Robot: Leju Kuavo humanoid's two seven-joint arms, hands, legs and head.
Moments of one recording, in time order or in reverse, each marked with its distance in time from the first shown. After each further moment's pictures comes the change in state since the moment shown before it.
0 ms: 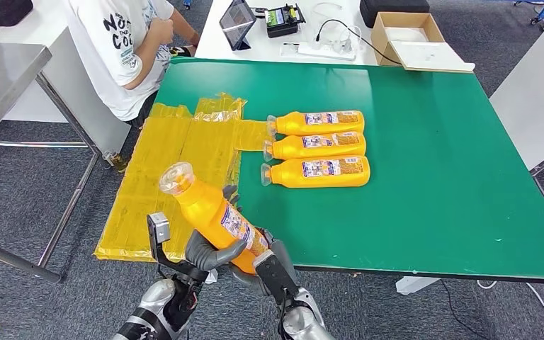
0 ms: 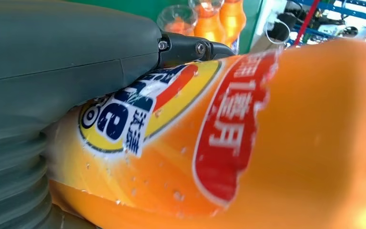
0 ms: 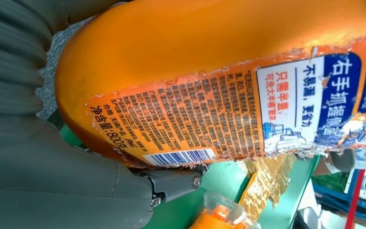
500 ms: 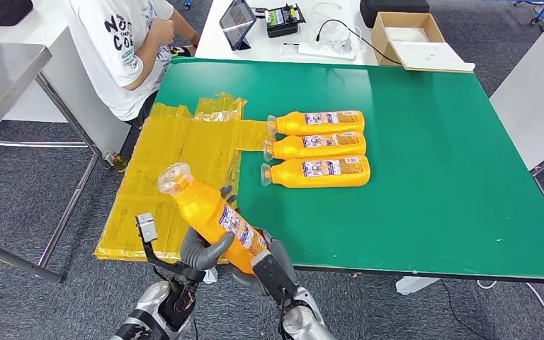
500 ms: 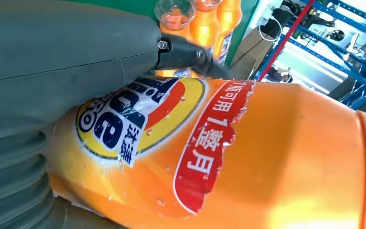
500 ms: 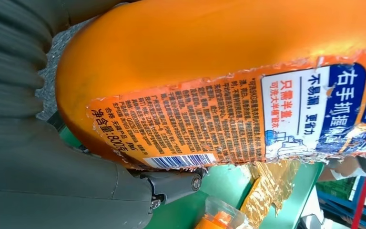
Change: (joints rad) left arm 0.010 0.000 0.016 0.002 0.187 -0.083 0.028; right arm -0.016 0.000 0.012 0.029 0.017 0.005 0.009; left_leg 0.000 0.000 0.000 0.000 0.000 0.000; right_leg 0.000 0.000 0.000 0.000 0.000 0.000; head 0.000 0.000
